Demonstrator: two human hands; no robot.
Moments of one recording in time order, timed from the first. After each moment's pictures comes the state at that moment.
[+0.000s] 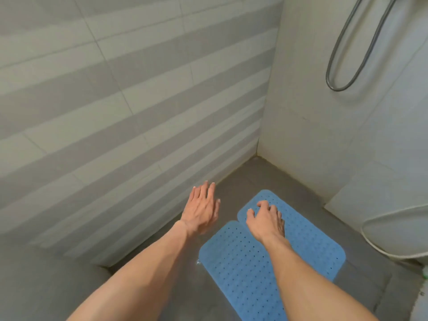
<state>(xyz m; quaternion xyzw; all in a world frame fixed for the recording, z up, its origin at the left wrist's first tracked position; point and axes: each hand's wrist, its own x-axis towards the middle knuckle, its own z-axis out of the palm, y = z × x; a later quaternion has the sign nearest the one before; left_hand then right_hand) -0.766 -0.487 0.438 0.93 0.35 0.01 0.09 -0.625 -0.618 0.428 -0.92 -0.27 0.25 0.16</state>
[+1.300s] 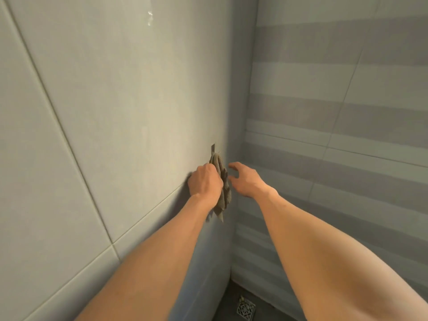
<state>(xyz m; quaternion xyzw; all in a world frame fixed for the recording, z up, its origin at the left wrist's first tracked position) -1.210 -0.470 0.710 0.38 0.89 0.22 -0.07 -1.120 -0.373 0.703 -0.38 -0.86 0.30 0.16</state>
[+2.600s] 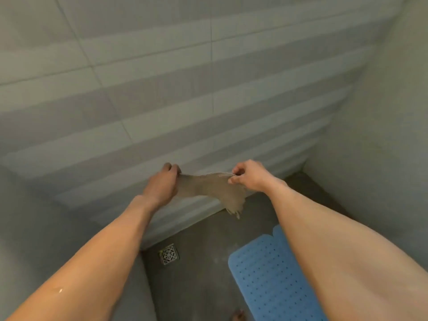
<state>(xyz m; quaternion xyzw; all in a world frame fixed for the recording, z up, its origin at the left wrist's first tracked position) -0.996 -0.274 0.509 0.85 0.52 0.04 0.10 -0.737 -0.350 0.531 -0.74 -0.54 0.36 0.17</state>
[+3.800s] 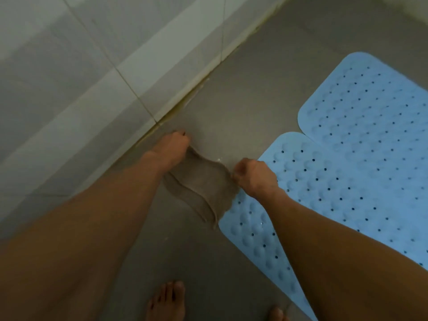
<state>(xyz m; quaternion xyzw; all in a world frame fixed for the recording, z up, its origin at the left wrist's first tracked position) -0.781 -0.131 -0.336 0.94 0.25 -0.21 0.09 -0.655 -0.334 -0.343 -0.87 -0.33 0.35 0.06</state>
